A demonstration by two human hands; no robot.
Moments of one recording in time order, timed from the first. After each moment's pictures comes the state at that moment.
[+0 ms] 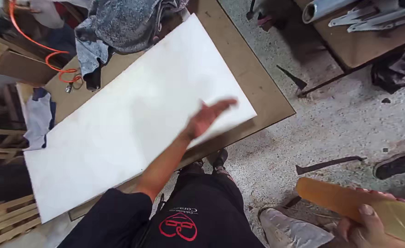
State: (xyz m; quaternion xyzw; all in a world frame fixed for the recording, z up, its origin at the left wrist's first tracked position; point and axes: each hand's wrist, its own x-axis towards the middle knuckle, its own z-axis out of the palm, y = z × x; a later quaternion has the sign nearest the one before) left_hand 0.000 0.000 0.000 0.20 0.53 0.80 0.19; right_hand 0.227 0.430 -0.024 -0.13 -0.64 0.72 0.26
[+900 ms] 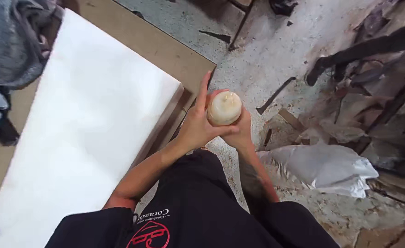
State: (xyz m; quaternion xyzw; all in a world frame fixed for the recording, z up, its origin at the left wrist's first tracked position) left_hand 0.101 0.189 0.050 0.28 0.75 0.57 0.18; right_hand 0.182 0.334 -0.002 -0.09 -0.78 0.59 0.18
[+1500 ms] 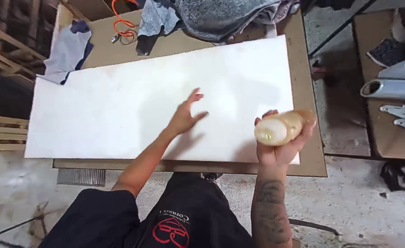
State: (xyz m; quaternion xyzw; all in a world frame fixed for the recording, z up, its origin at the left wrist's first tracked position) left_hand 0.050 -0.241 0.024 -0.04 0.92 0.39 -0.06; right_hand -0.025 0.054 0.032 -0.07 -0.17 0.96 -0.19
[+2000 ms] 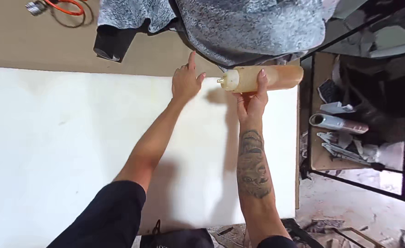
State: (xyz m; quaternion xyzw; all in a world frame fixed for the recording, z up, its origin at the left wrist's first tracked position) left_hand -0.260 -0.482 -0.142 -0.23 0.92 0.32 -0.06; right_hand -0.311 -0.263 -0.084 -0.05 -0.50 0.85 -0.12
